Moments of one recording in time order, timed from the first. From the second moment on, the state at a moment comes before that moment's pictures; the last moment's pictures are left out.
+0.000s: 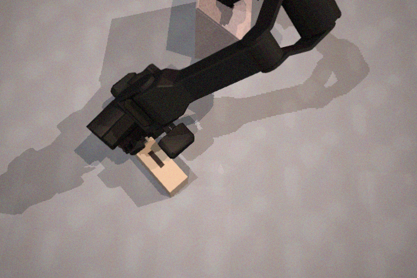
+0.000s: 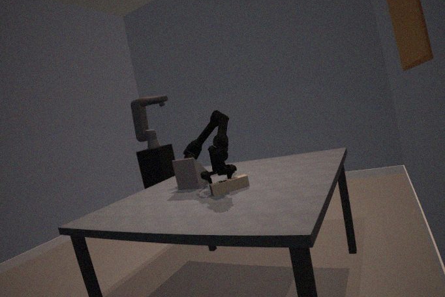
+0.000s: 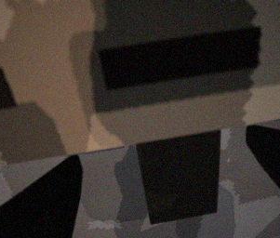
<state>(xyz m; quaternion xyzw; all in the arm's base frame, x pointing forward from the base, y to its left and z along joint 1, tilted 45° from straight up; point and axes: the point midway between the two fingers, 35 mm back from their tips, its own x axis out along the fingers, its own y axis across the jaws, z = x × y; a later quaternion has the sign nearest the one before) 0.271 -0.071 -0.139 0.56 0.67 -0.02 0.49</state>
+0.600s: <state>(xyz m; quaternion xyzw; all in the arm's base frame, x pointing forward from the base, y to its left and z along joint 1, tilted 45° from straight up) 0.268 -0.069 -0.136 0.56 0.67 -0.02 0.49</state>
